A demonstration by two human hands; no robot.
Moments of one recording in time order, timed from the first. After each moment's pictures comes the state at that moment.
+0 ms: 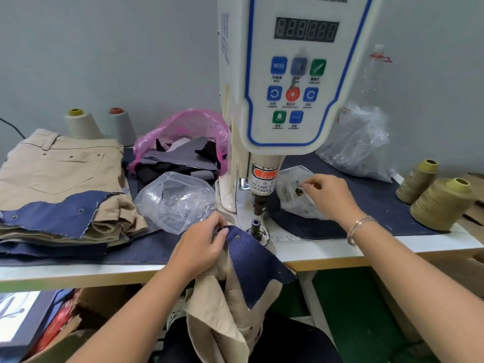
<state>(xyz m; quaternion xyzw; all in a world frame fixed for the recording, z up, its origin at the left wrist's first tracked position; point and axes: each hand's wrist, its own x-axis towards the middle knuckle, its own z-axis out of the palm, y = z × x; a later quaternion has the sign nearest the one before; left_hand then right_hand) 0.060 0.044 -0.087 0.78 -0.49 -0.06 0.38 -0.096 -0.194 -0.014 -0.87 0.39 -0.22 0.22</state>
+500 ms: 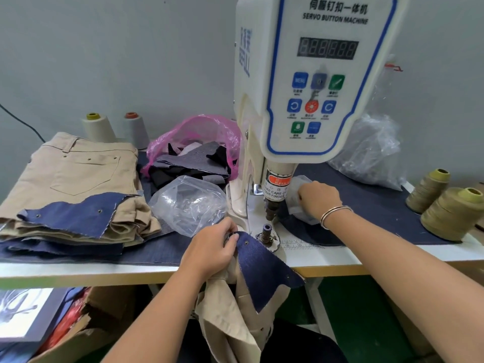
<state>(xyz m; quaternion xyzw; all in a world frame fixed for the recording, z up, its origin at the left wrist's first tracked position) 0.061 0.042 -0.089 0.79 -0.49 -0.05 0.36 -0.043 -0.205 -0.031 -0.92 0.37 0.04 -0.11</state>
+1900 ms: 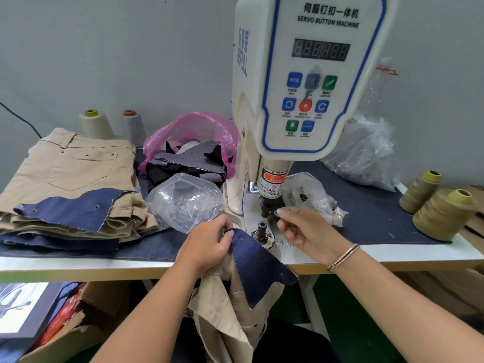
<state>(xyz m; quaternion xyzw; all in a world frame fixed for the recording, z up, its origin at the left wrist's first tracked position) 0.062 0.041 -0.088 0.80 -0.48 -0.06 0.36 -0.096 -0.124 -0.024 -0.59 0.27 -0.10 0.76</state>
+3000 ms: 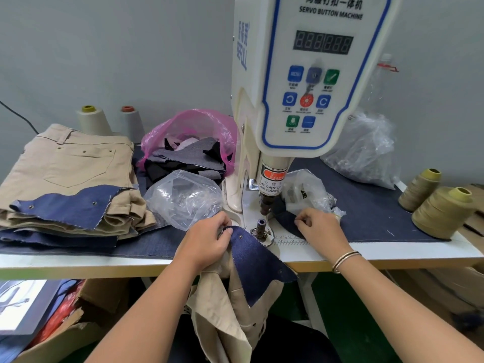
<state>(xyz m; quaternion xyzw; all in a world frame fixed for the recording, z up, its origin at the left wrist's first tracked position) 0.062 0.041 -0.087 0.80 -0.48 -0.06 0.36 -0.107 -0.167 -0.071 -0.90 0.36 -0.17 0.20</state>
